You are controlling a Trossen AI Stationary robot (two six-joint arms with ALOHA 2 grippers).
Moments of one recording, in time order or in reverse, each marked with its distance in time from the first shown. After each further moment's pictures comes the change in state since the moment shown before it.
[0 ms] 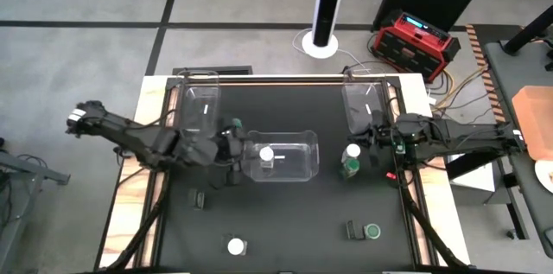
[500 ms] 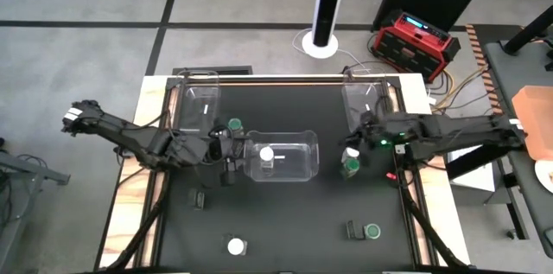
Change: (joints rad) left arm -0.007 -0.074 -0.110 0.139 -0.007 0.058; right arm 0.063 0.251 0.181 -0.008 -0.027 0.212
